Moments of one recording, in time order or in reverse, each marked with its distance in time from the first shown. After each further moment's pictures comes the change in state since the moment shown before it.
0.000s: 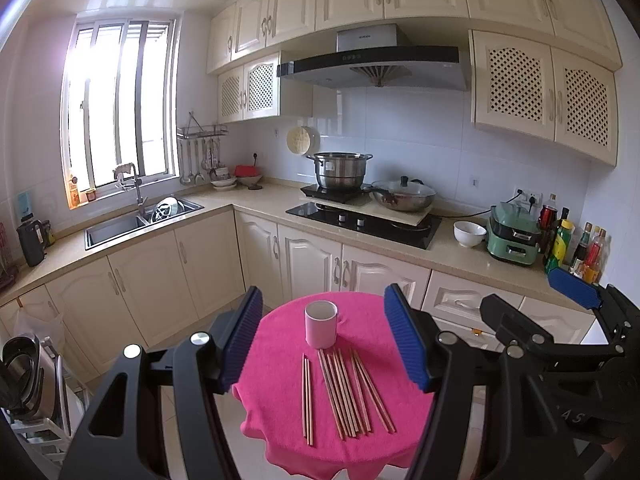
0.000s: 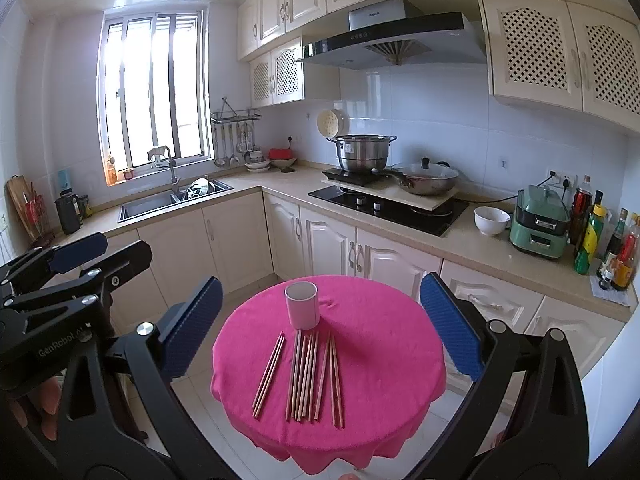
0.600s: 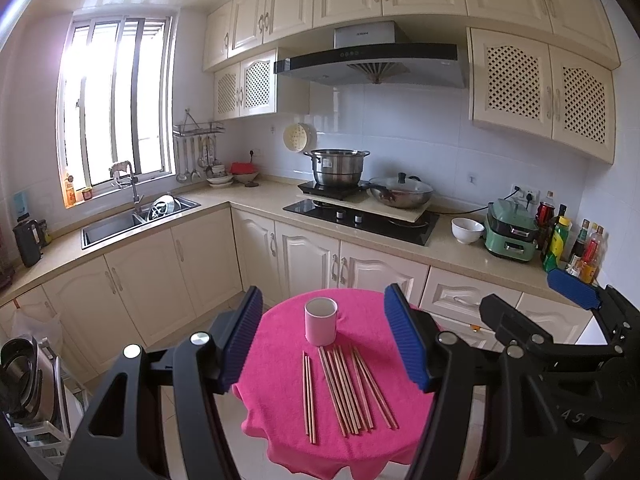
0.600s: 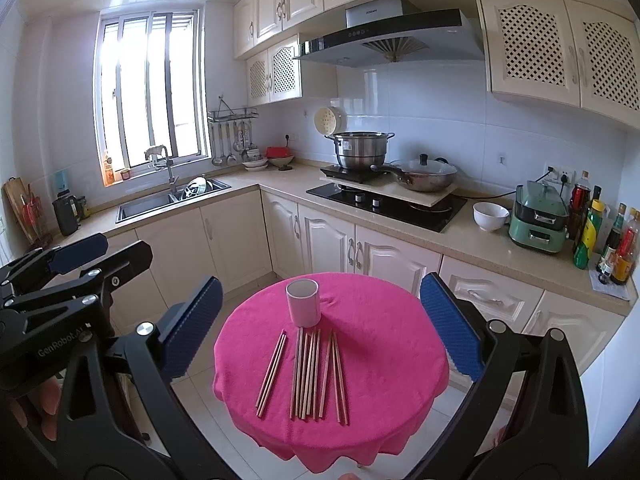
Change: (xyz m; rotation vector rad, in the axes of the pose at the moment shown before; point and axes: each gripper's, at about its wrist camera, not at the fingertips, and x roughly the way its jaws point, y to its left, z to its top) left arm 0.004 0.003 0.002 0.003 0.010 -0.014; right arm 0.000 0.003 0.002 0.008 0.011 -0.007
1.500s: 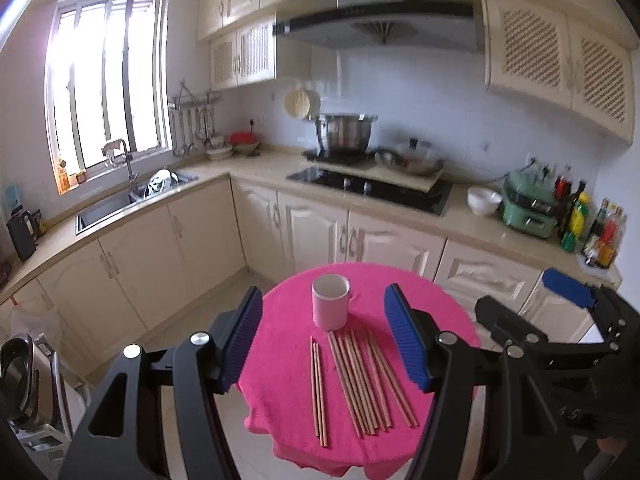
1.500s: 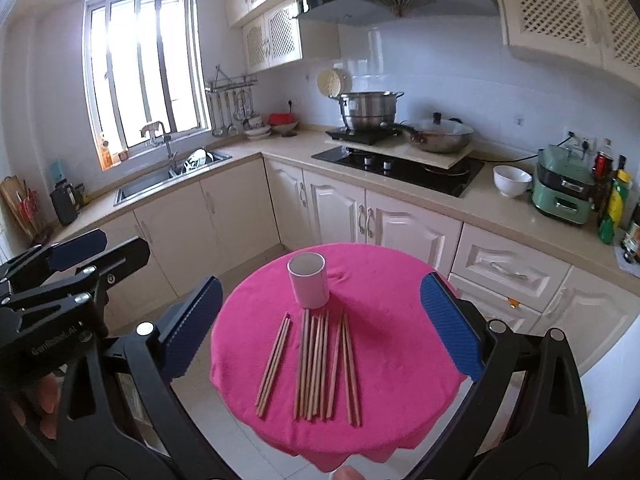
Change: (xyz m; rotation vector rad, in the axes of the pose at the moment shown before) left arm 0.107 0.005 -0.008 0.021 0.146 0.026; right arm 0.106 -0.014 -0.013 0.030 0.144 0.043
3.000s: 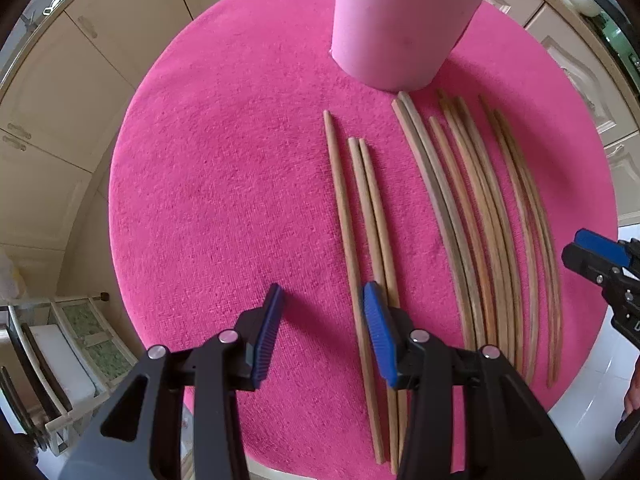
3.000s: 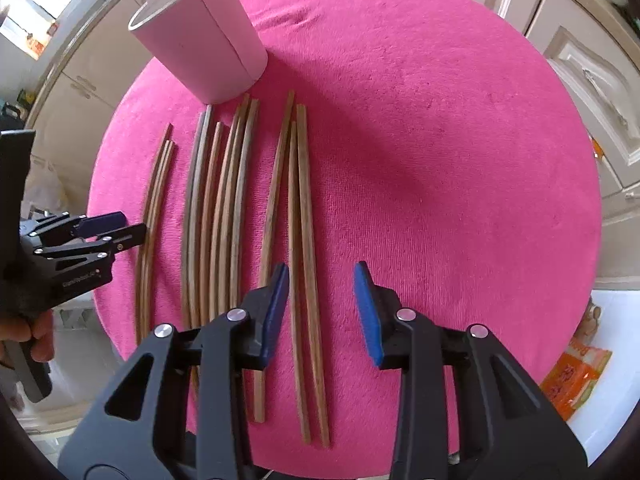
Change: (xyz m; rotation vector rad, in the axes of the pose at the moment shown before) left arm 0.391 0.047 -0.181 0.048 0.916 -0.100; right arm 0.322 -0.077 -0.150 0.082 0.844 0.034
